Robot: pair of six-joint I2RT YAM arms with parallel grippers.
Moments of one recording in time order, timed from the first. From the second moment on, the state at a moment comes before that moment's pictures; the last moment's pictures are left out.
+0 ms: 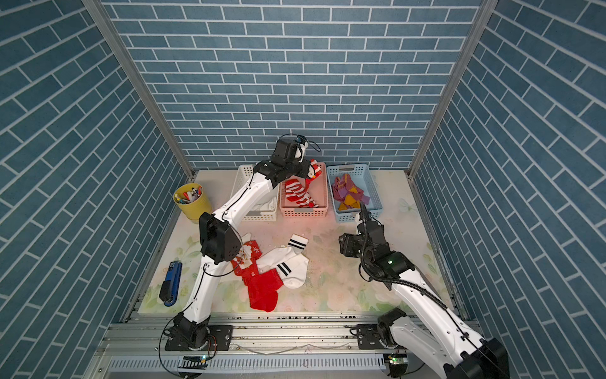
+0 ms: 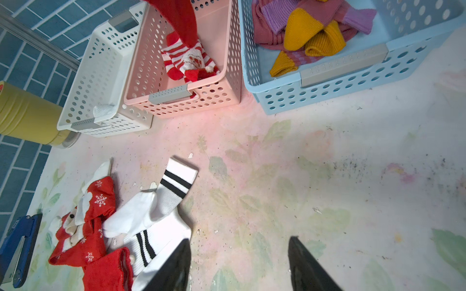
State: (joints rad) left arm -0.54 2.39 2.46 -0.59 0.01 -0.13; right arm 0.52 0.90 0.68 -0.48 0.00 0.53
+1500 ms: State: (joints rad) left arm -0.51 1.57 1.29 -0.57 -0.19 -0.33; right arm 0.65 1.25 0.77 -0.35 -0.19 0.47
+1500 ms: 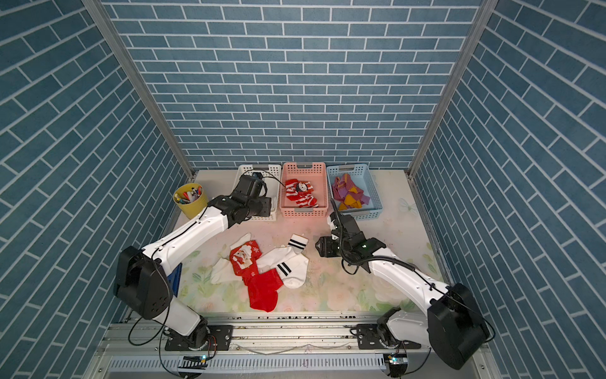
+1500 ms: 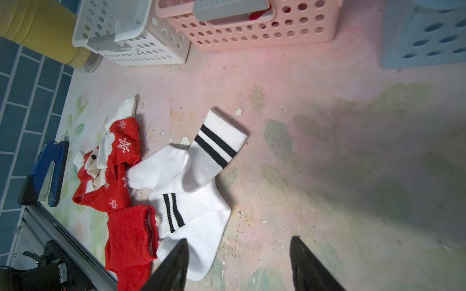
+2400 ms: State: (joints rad) left arm -0.46 1.27 0.98 -0.64 -0.24 -0.41; right arm 0.86 1.73 1.05 -0.28 -0.23 0.44
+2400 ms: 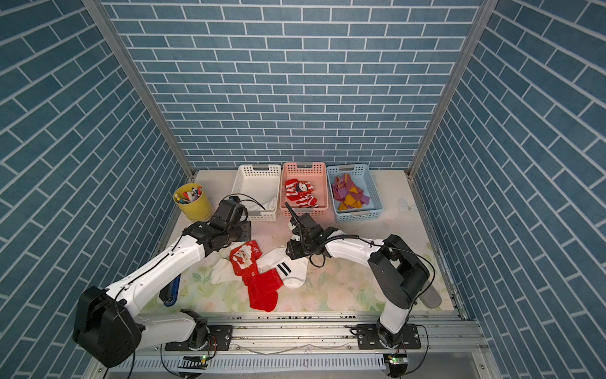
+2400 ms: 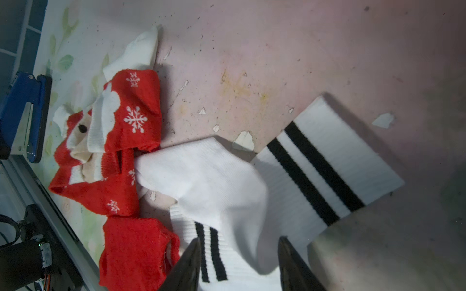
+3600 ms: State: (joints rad) left arm -0.40 1.16 0.89 -0.67 -0.22 -0.40; right arm 0.88 1.80 1.26 -0.44 -0.16 0.38
